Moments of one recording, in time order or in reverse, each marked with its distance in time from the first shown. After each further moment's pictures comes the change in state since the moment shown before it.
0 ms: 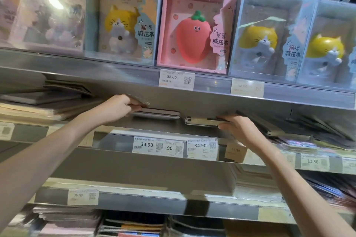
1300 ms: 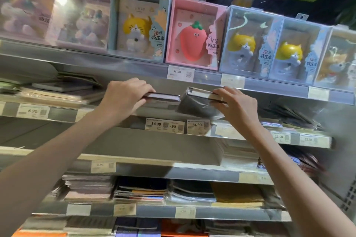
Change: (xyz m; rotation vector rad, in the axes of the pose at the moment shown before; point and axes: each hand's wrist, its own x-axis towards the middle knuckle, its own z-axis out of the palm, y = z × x) left_hand -0.123 0.030 -0.032 0.521 0.594 0.718; right_hand -0.087 -0.101 -0.062 -0.330 0.549 -0.385
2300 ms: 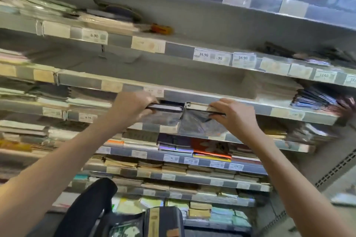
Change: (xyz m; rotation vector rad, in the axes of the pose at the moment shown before) left_hand -0.230 0.007 -0.030 -0.235 -0.422 -0.120; right_hand -0.148 -0.172 0.010 0.173 -0.445 -0.030
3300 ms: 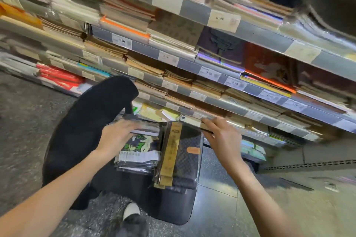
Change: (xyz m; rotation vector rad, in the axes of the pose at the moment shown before) left_hand -0.349 0.041 0.280 -0.134 -0.437 -0.525; right_hand -0.228 -0.111 0.282 0.222 -0.272 0.045
